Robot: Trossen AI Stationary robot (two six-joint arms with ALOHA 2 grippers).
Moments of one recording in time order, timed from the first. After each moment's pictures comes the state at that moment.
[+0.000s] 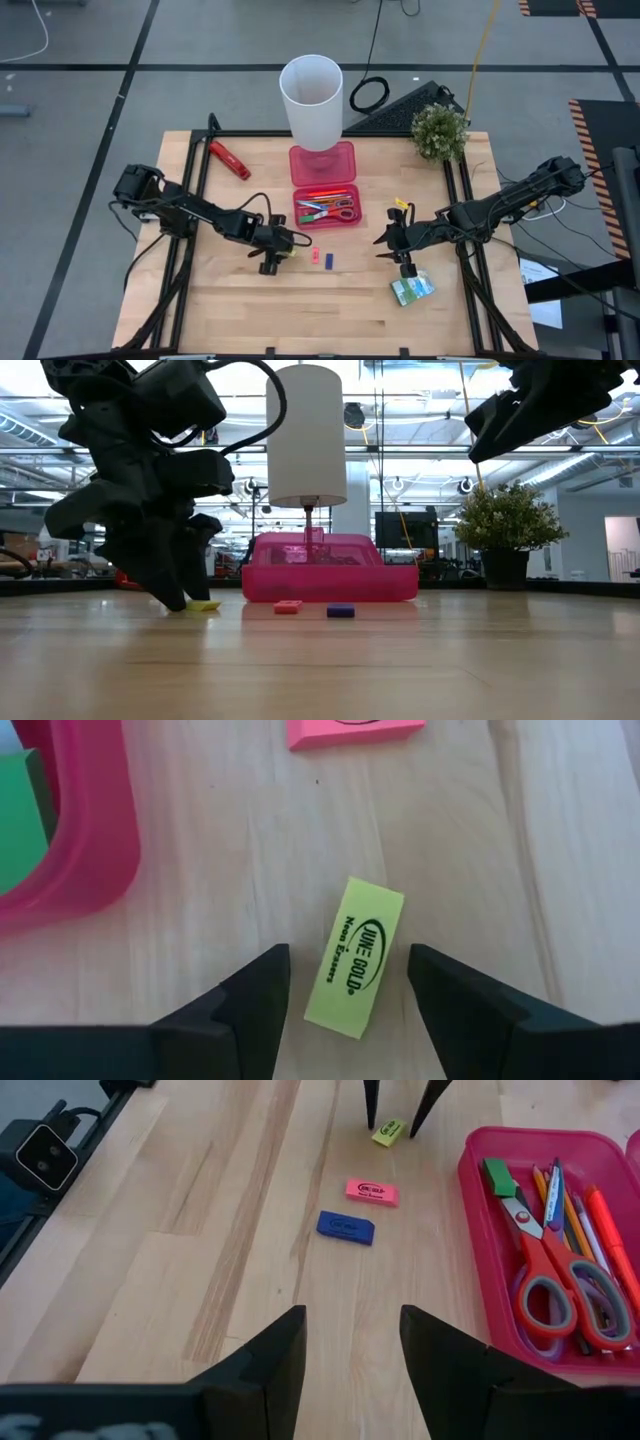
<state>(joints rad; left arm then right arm) -0.20 1.64 0.70 -0.13 -0.04 -0.05 0.37 1.11 0.66 -0.28 0.16 0.14</state>
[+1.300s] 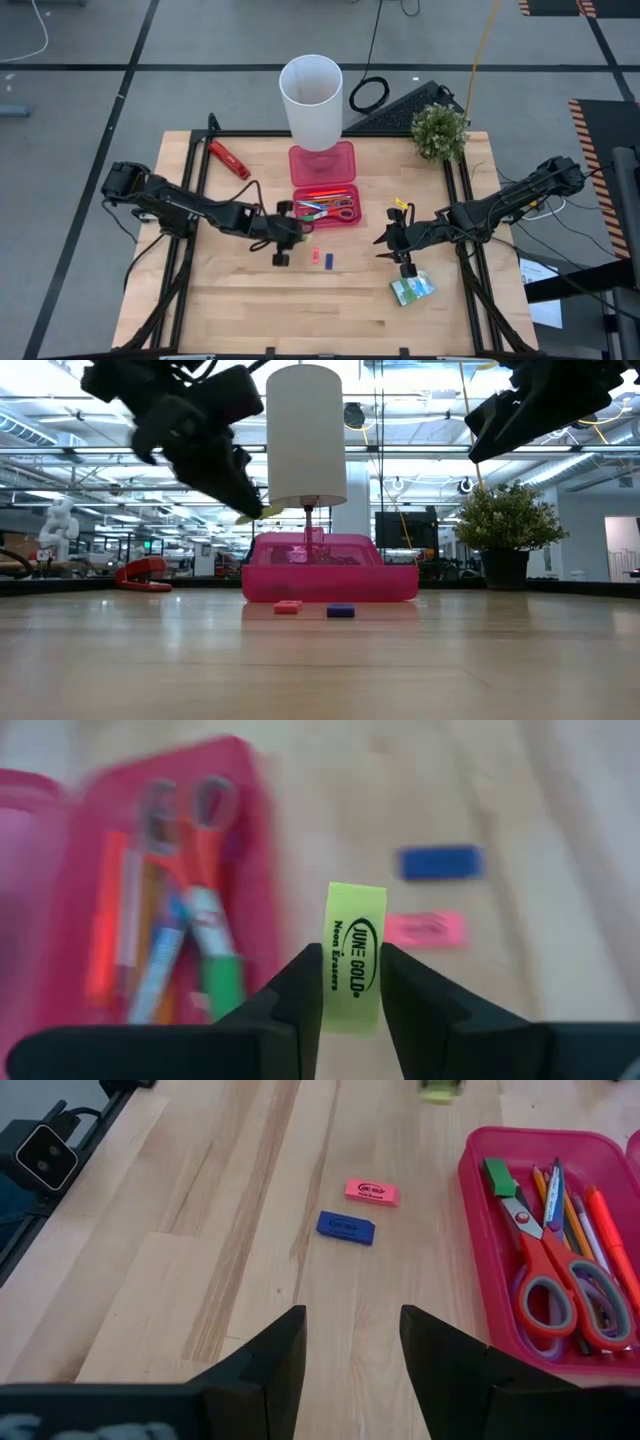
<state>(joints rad) -0.19 1.50 0.82 -0.13 -0.18 0.02 0.37 1.11 0.66 -0.28 0.16 0.14</state>
